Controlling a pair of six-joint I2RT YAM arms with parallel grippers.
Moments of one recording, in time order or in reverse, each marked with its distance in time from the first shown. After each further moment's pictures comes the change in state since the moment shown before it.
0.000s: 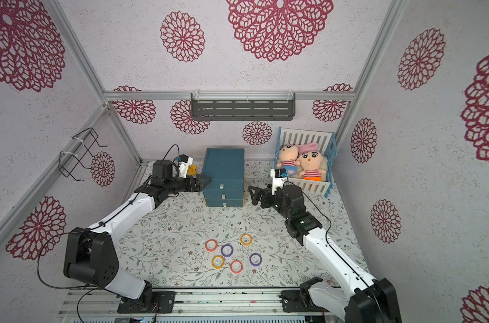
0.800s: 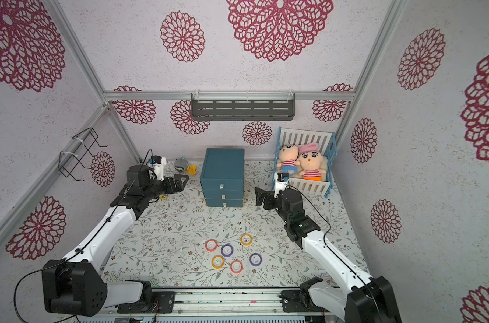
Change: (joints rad) left arm 0.155 -0.237 -0.126 -0.040 -0.155 0.037; right arm 0.000 0.000 -0.065 0.053 0.145 -0.069
